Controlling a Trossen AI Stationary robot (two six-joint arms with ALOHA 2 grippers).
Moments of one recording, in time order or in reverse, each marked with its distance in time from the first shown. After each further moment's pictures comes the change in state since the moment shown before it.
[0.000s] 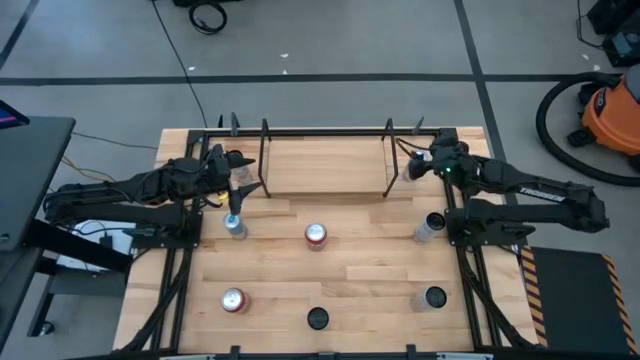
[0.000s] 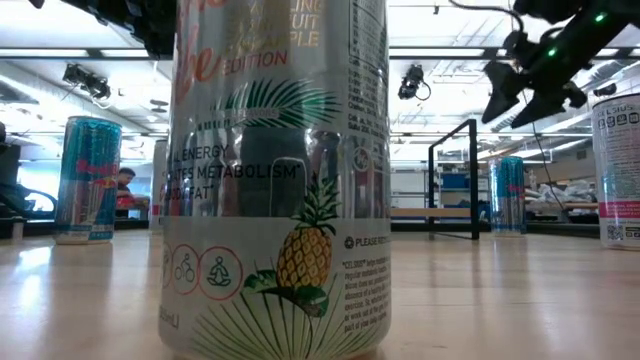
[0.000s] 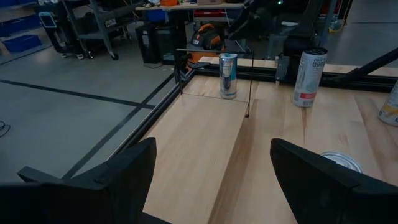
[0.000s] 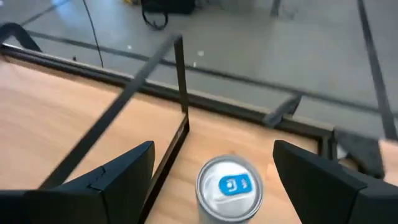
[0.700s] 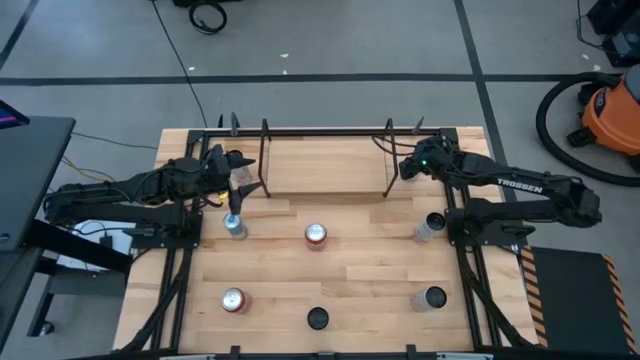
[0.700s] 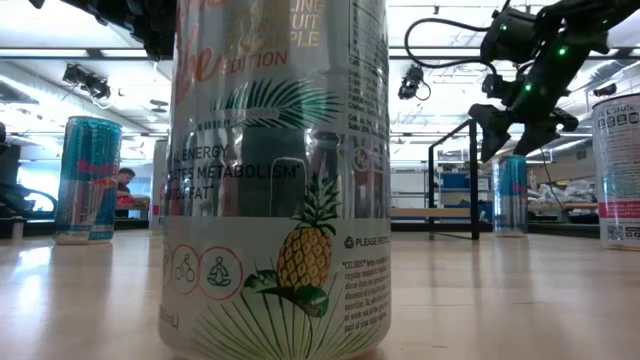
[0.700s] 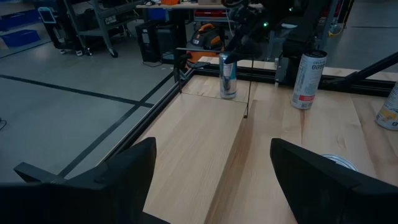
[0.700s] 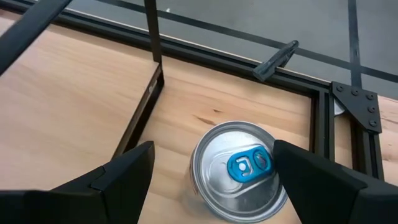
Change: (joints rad) left arm 0.000 0.000 0.000 -0.001 0.000 -0.026; right arm -0.132 0.229 0.000 -0.008 -0.101 0.028
